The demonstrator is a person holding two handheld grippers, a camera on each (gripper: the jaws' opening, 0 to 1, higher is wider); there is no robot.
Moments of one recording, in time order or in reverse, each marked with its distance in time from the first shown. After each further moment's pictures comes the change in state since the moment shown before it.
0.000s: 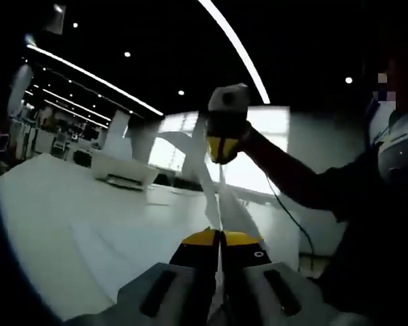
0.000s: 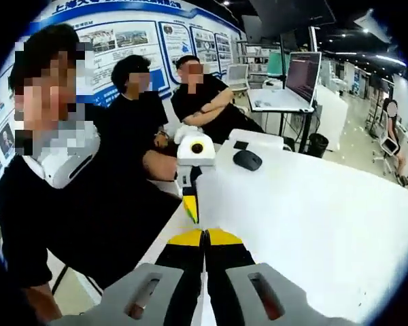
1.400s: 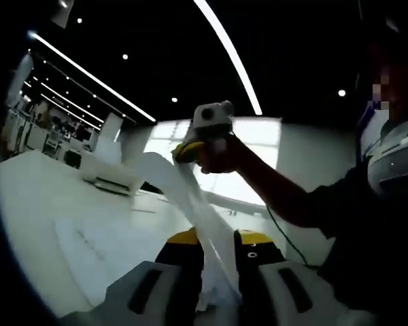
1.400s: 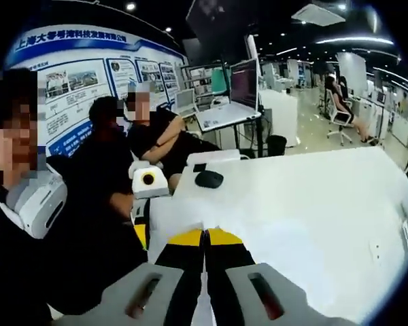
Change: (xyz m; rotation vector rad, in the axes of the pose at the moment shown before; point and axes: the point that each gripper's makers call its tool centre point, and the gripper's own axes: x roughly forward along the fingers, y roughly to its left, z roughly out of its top) left arm 0.009 -0.040 0.003 -0.003 -0.048 -0.054; right arm -0.011 -0.022 0.015 0.280 -0.266 -0.212
